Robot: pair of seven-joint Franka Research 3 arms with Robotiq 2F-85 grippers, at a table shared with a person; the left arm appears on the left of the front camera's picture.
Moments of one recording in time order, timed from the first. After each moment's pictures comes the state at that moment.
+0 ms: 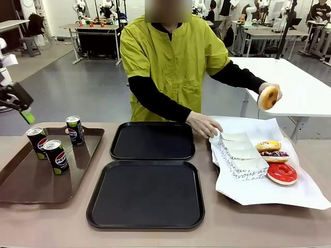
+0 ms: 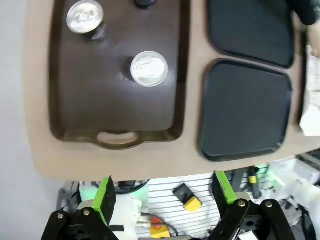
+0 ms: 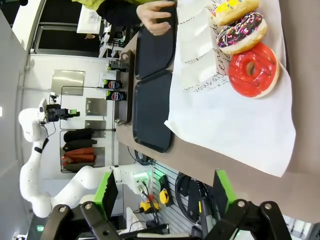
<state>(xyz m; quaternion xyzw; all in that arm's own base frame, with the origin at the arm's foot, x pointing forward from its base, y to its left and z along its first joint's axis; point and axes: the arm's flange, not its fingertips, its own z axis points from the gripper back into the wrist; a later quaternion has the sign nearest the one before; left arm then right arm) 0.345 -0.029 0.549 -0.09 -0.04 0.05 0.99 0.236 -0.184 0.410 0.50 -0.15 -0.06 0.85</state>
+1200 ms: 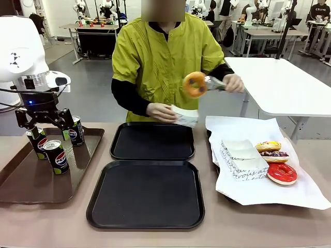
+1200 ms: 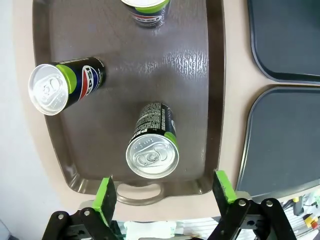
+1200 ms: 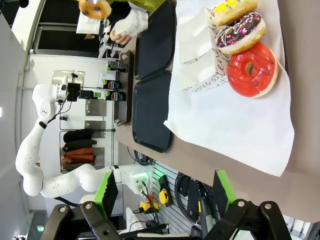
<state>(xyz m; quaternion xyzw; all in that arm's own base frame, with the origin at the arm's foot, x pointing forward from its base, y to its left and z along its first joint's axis) 0.449 -0.083 0.453 0.02 0.00 -0.01 1.00 0.236 -0.185 0.410 0.50 -0.15 -0.06 0.85</state>
